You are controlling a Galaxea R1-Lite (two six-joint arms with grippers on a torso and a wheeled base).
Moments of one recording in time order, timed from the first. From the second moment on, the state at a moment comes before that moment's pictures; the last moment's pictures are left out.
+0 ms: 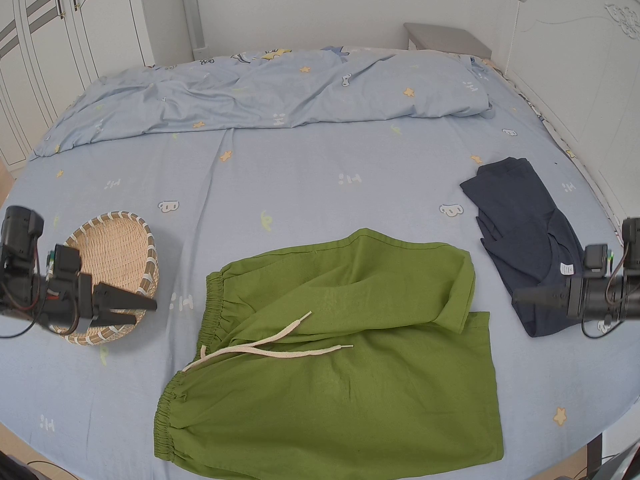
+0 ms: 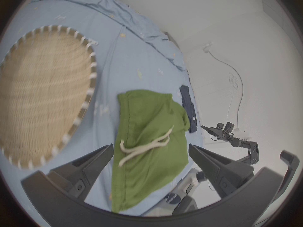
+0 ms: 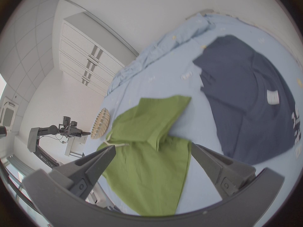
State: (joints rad) left arm 0.19 1.52 -0.86 0.27 -0.88 -0.07; right arm -0.06 1.48 -0.61 -0.23 0.72 0.14
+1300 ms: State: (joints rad) left arm 0.00 2.18 -1.23 -0.24 -0.83 -0.35; right arm 0.02 1.65 -0.87 -0.19 0.70 0.17
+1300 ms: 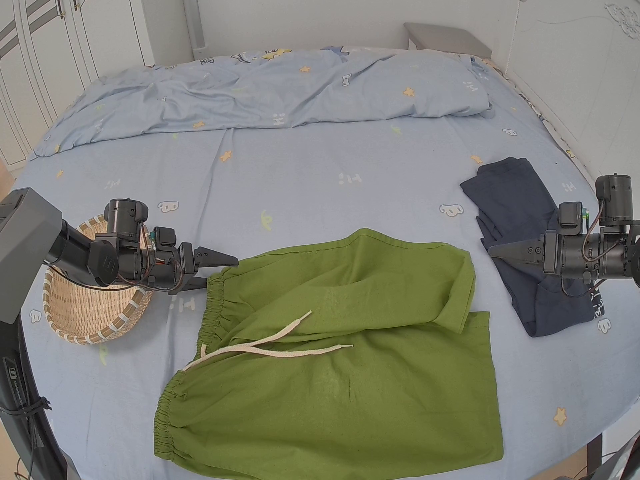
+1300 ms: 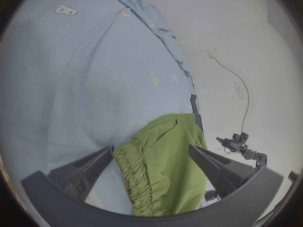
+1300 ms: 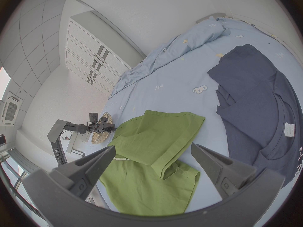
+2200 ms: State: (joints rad) left arm 0.04 2.17 -1.24 -0.24 -0.82 -0.37; right arm 0.01 1.73 -0.91 -0.19 0.70 0.25
